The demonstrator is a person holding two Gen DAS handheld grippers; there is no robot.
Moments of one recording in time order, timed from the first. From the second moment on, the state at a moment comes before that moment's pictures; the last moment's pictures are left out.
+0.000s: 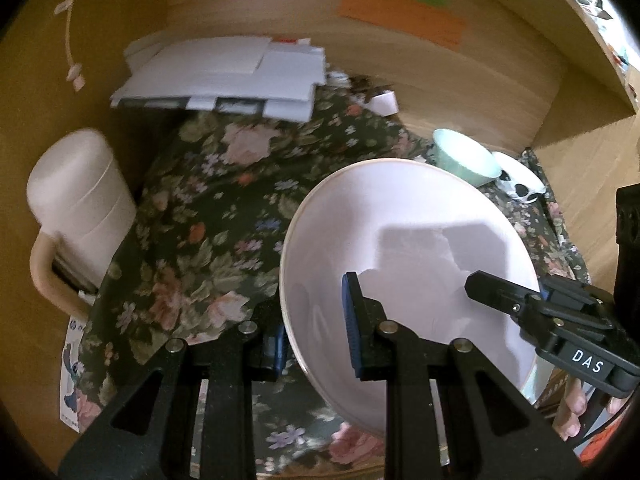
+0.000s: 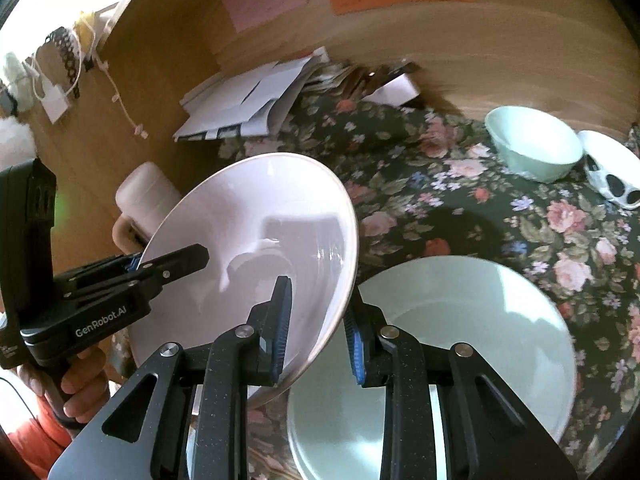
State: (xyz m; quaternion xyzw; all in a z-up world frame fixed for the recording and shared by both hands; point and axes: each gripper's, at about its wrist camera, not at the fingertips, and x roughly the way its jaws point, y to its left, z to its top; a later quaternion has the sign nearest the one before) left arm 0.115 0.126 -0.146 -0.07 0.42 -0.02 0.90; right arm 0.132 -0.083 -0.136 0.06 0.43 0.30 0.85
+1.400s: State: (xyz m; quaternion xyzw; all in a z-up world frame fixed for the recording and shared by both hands) left arm 0.102 0.168 -0.163 -0.08 0.43 0.03 0.90; right arm 0.137 -0.056 -0.141 0.01 0.43 0.31 0.85
